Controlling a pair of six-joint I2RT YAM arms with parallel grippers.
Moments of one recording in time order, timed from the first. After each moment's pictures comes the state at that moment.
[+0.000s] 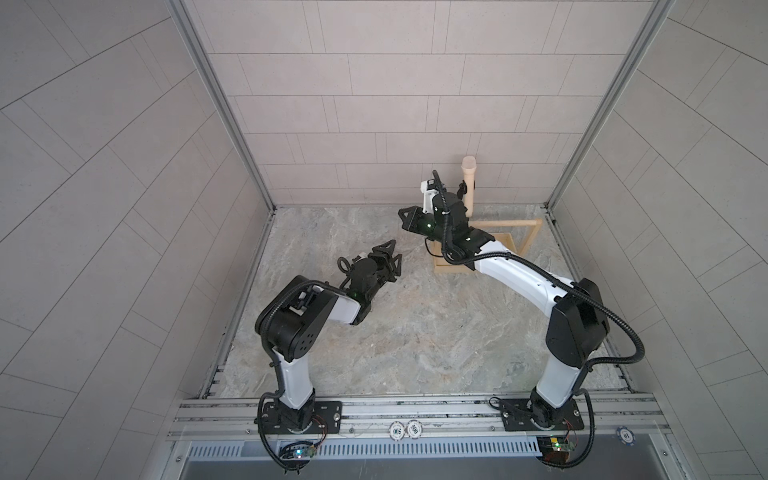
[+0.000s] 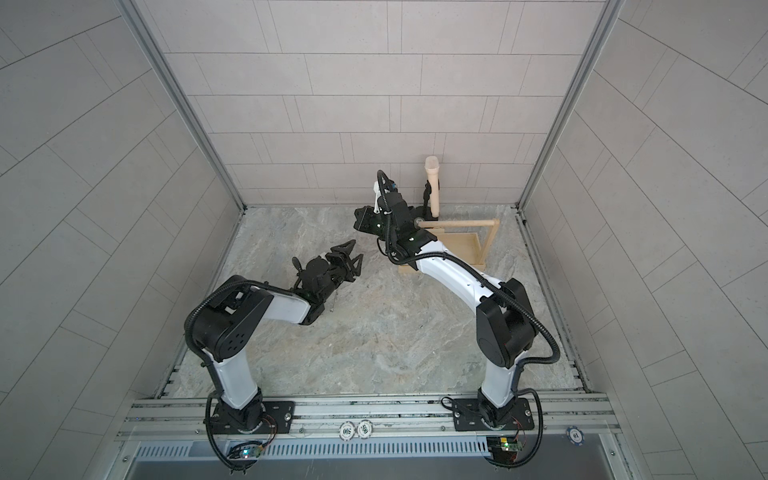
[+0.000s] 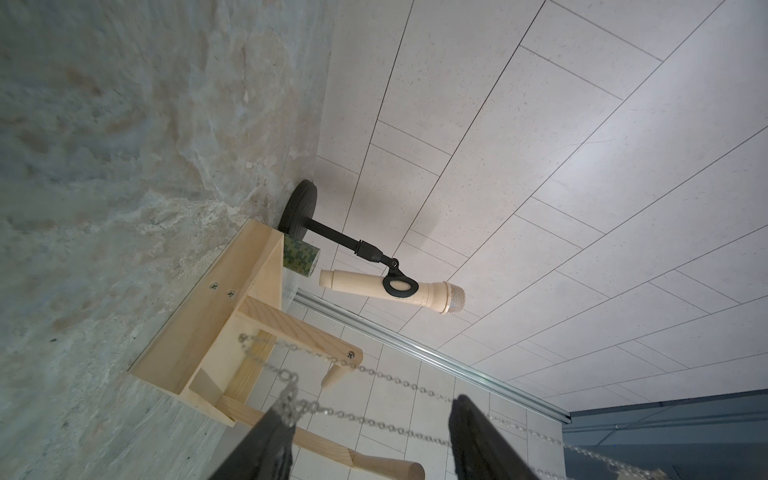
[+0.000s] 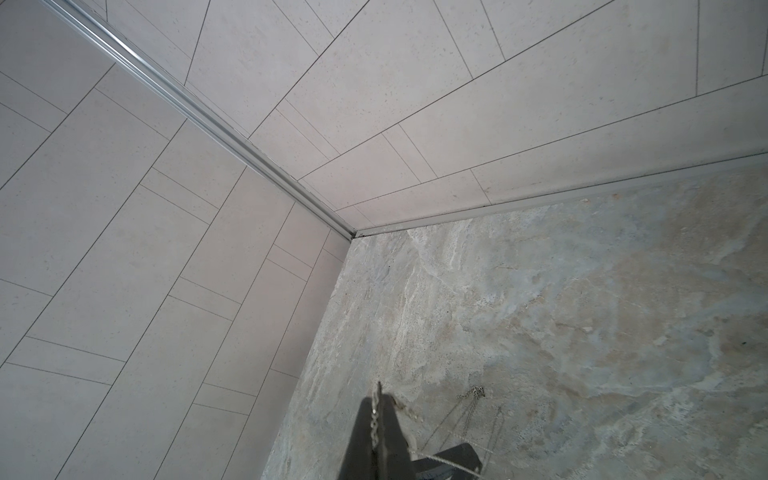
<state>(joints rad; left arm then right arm) -0.52 1.85 0.70 1.06 -0.03 -1.97 0.58 1.78 1.53 -0.01 -0.10 0.75</state>
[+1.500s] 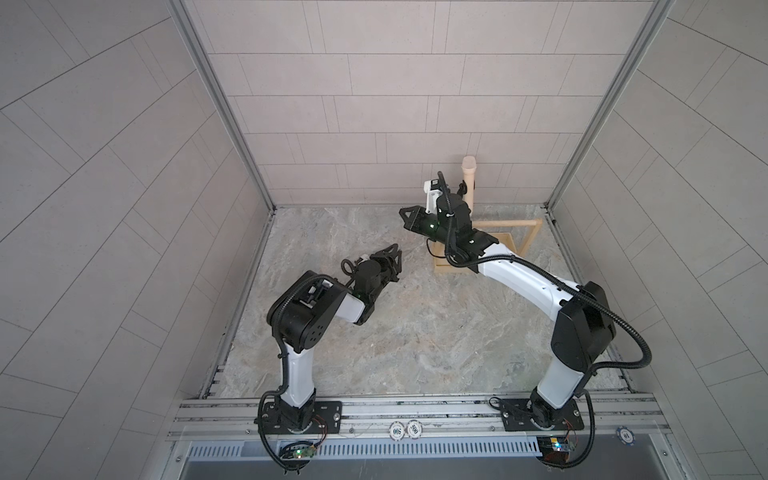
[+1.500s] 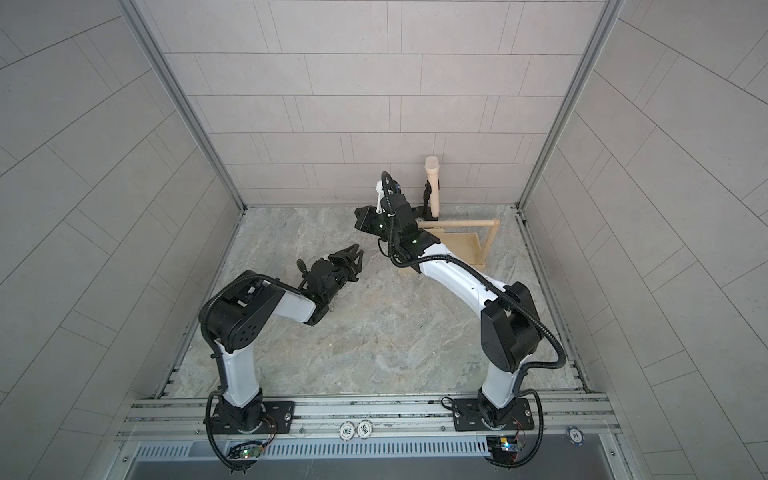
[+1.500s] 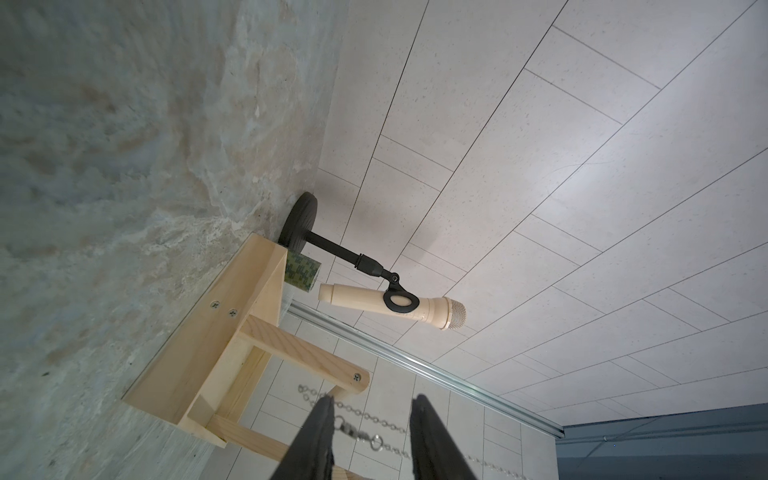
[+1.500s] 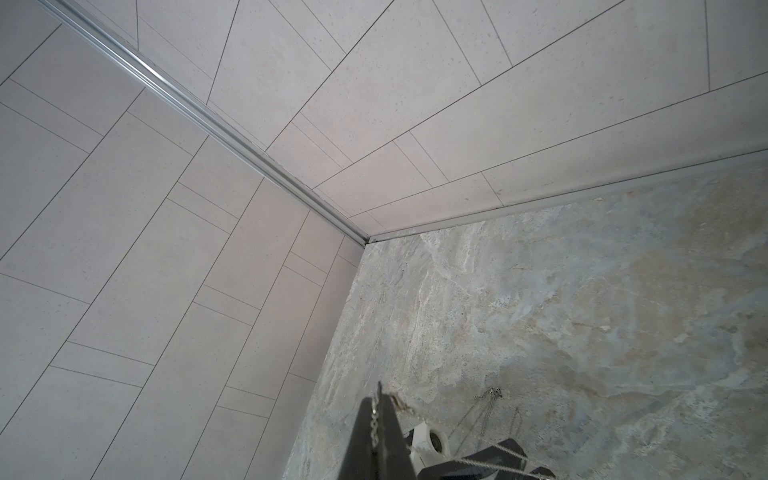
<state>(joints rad) -0.54 1.94 0.73 1.13 -0.07 -1.99 0.58 1.74 1.50 0.02 -0.11 0.79</state>
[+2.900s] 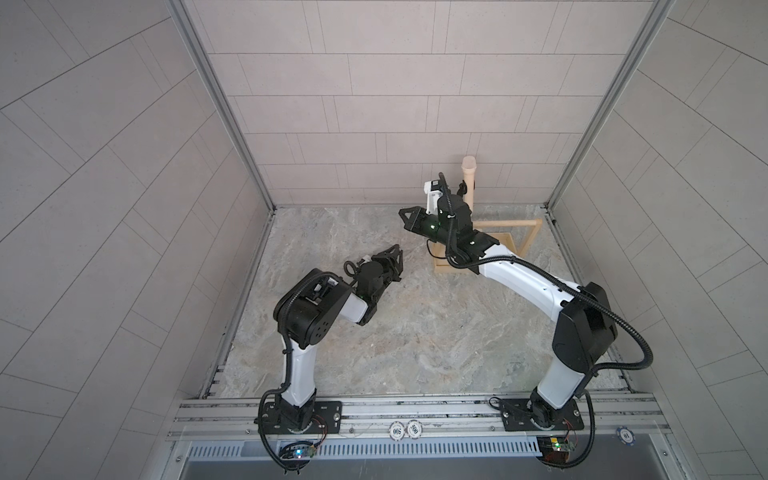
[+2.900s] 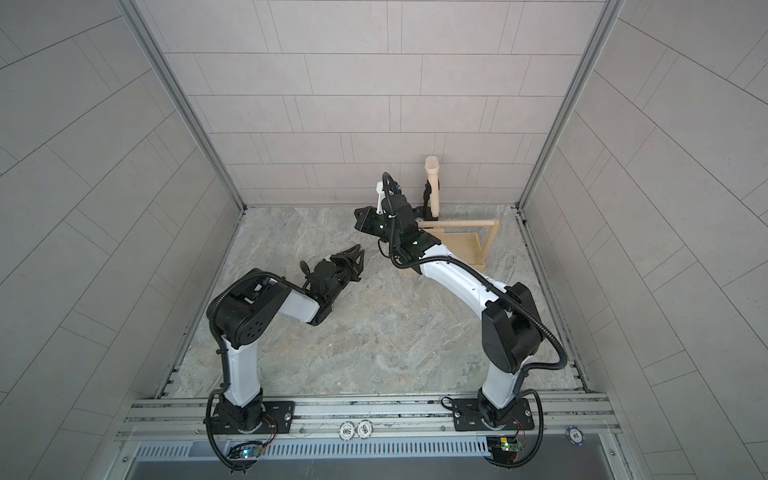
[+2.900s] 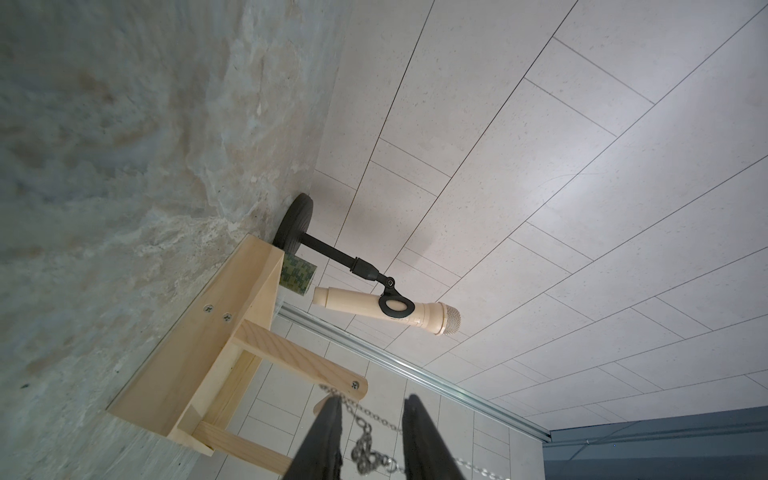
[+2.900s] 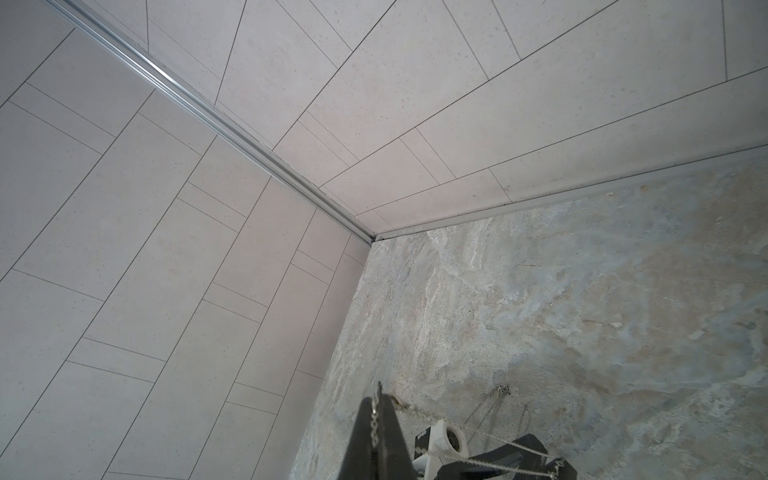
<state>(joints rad) -0.55 1.99 0.75 1.18 -0.11 -2.03 0.58 1.73 1.48 0.04 -0.13 0.81</state>
